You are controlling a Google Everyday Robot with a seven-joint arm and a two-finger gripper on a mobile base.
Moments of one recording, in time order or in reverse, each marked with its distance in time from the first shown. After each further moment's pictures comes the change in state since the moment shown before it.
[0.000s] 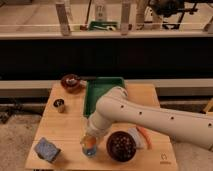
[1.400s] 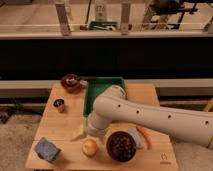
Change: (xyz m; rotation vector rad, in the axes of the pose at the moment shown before) arm 0.001 -0.003 0.000 -0.048 0.010 0.017
